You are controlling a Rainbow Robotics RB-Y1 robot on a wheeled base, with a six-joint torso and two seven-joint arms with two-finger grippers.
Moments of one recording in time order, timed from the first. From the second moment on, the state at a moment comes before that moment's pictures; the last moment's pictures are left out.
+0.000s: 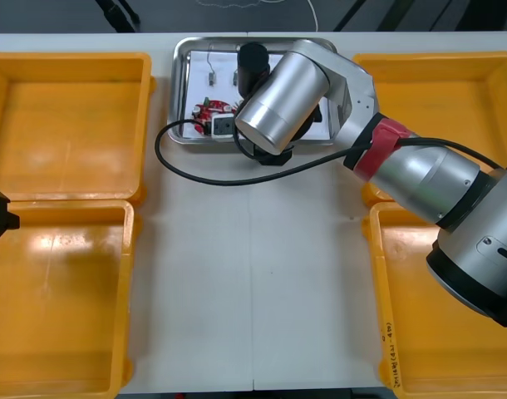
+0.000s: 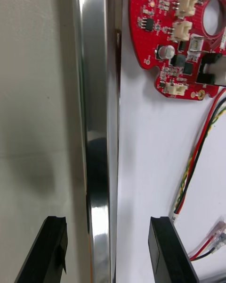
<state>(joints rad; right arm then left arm) -1.13 -0.29 0.78 -1.16 -0.46 1.28 2.19 -0.15 0.64 0.39 -2.18 0.70 1.91 -1.30</state>
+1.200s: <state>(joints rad) -1.11 -0.50 0.38 -1.60 -0.76 1.91 1.76 -0.15 0.64 0.39 -2.18 0.70 1.91 -1.30</state>
